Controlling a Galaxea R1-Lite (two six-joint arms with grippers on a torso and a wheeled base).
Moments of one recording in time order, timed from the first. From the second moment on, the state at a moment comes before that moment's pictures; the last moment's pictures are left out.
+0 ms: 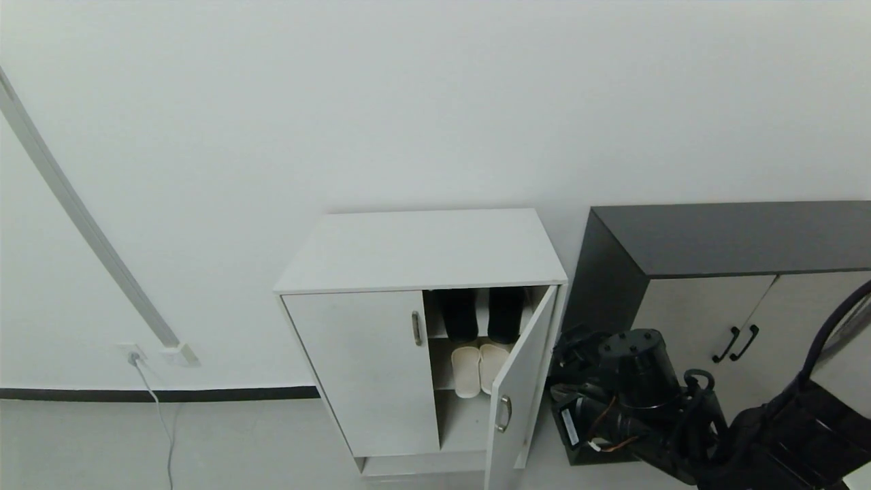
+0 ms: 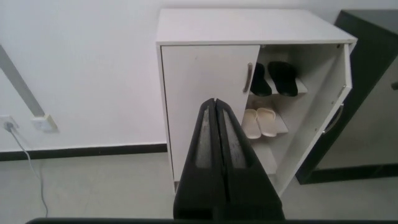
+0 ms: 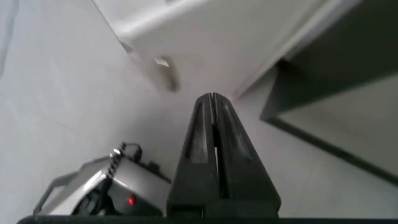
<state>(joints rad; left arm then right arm) 0.00 0.00 0.00 0.00 0.00 -0.02 0.71 1.96 -0.60 -0.79 -0.22 0.05</state>
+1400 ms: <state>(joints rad) 0.00 0.00 0.00 0.00 0.00 -0.02 0.69 2.32 -1.03 -0.87 -0.21 0.08</state>
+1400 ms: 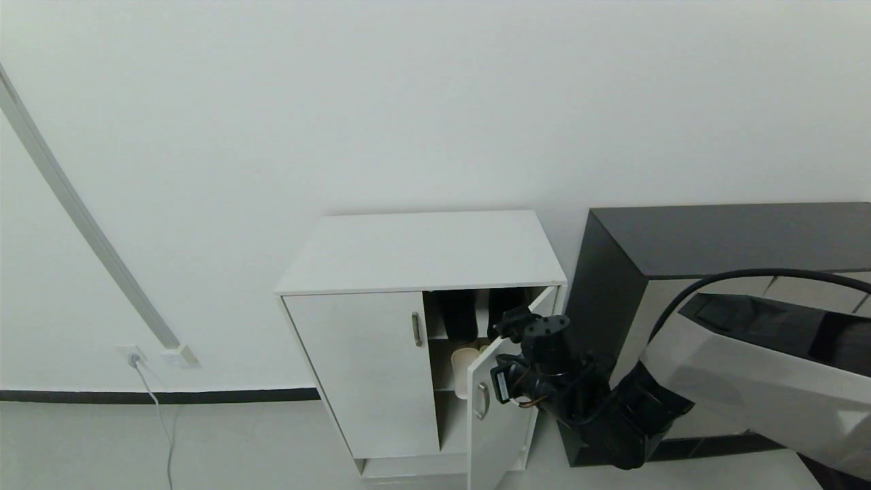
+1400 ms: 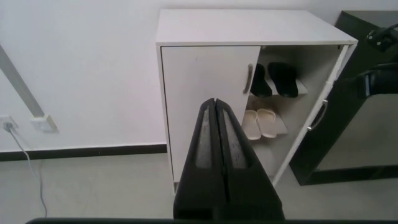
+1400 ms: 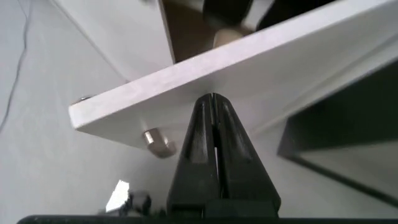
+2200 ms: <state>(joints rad) 0.00 0.00 0.00 0.00 0.00 -0.02 0.66 2.51 -1.30 -0.90 -0.21 0.08</state>
